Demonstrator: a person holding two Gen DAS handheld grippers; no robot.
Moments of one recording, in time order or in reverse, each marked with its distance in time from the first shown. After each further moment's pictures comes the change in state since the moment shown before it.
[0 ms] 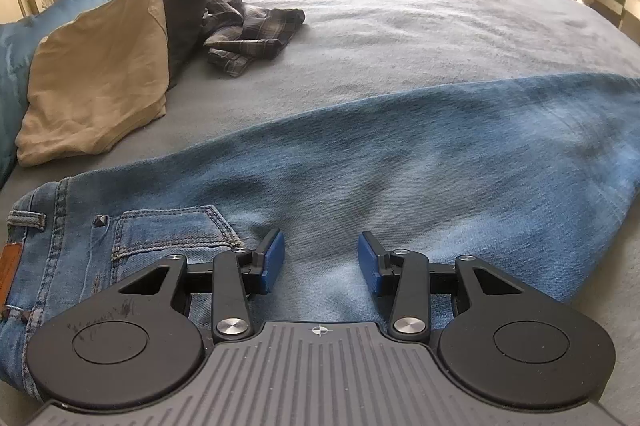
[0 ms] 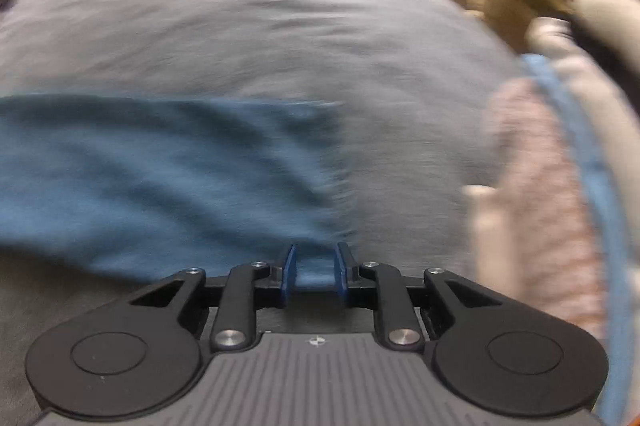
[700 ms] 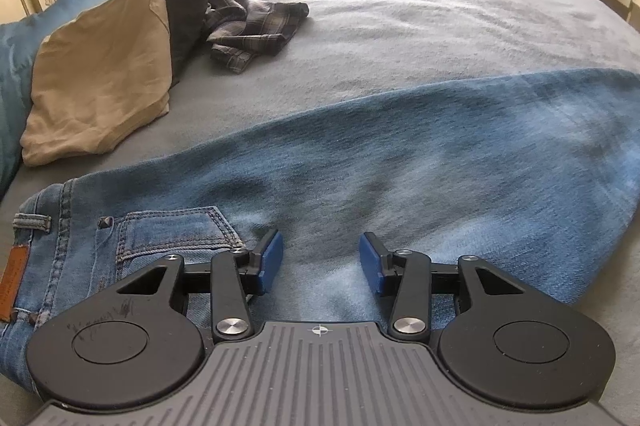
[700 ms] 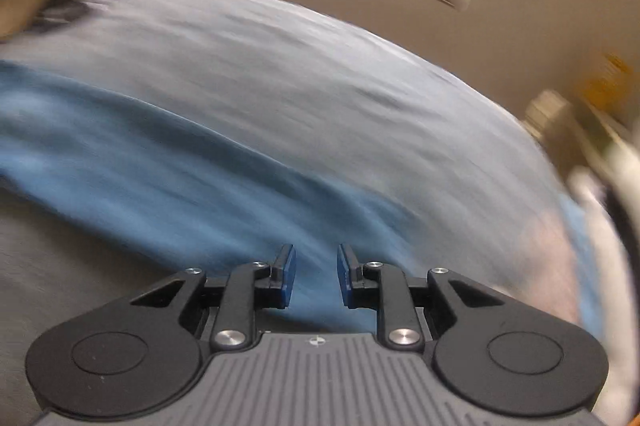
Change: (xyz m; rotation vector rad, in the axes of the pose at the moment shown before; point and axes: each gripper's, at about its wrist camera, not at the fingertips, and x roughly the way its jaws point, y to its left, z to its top) left arm 0.002 -0.004 0.006 0.008 0.034 0.029; right arm -0.075 0.064 -0.005 -0.294 -0.231 0.212
